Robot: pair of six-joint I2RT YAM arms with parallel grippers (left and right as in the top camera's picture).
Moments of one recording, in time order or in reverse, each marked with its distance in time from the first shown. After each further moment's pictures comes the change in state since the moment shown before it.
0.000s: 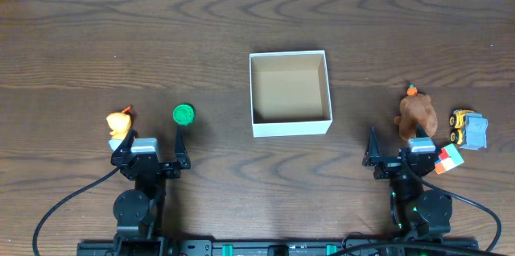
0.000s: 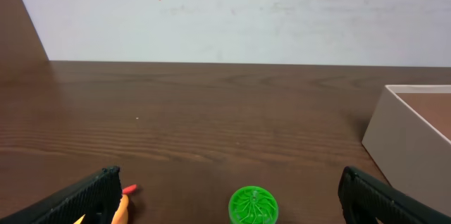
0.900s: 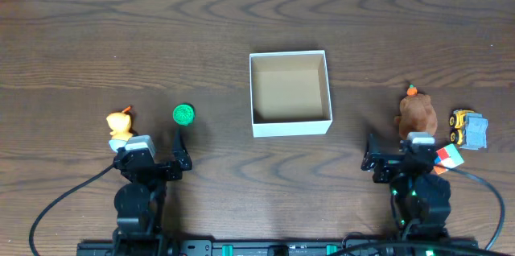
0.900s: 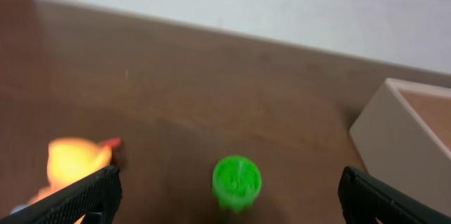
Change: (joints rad) left arm 0.000 0.079 0.050 -0.098 -0.005 -0.186; right arm -0.013 0.194 0.132 -0.225 0.013 0.136
